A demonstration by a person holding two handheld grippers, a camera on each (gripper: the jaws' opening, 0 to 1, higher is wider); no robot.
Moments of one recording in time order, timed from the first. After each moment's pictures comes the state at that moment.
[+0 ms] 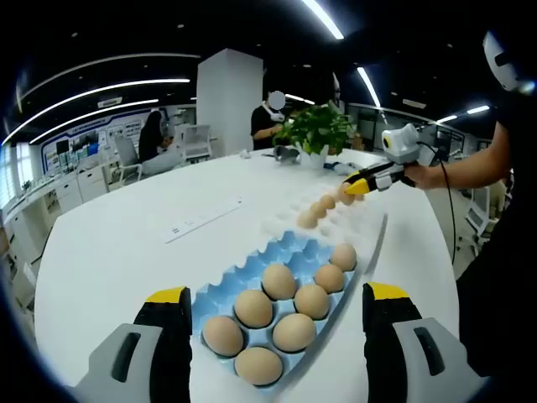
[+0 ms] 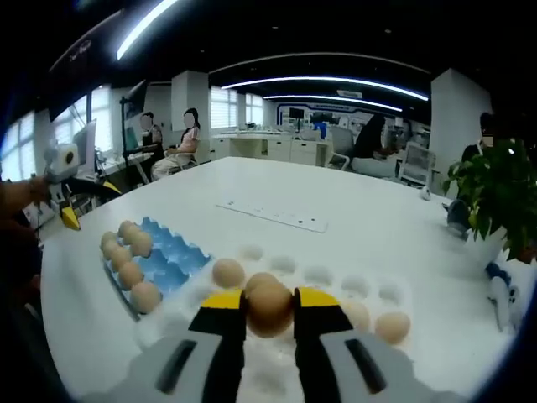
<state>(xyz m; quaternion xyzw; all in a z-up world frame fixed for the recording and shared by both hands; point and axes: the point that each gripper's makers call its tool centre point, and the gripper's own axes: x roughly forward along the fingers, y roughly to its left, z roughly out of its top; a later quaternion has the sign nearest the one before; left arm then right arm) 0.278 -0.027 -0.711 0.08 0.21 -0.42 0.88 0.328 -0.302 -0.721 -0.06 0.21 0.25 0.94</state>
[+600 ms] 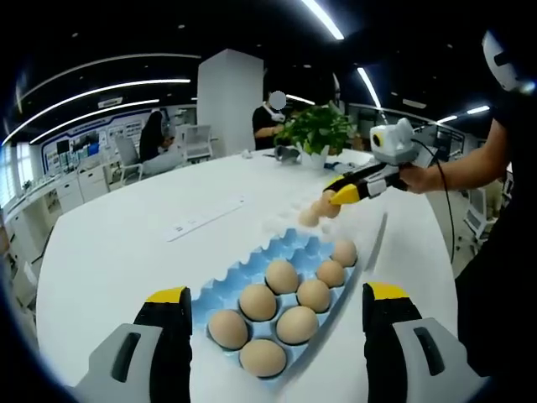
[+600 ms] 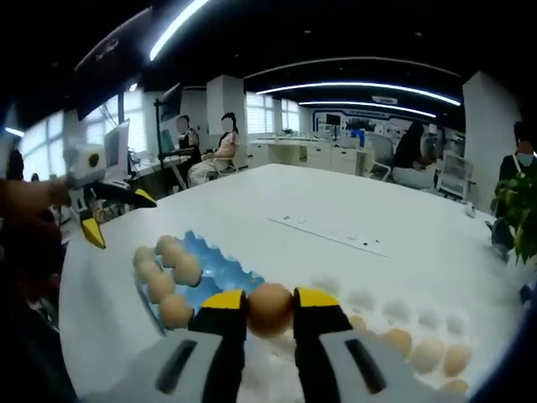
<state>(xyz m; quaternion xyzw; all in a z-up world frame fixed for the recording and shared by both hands) 0.275 -0.015 -0.710 0.07 0.21 -0.42 0.88 0.331 -0.202 -0.721 -0.06 0.20 0.35 0.91</state>
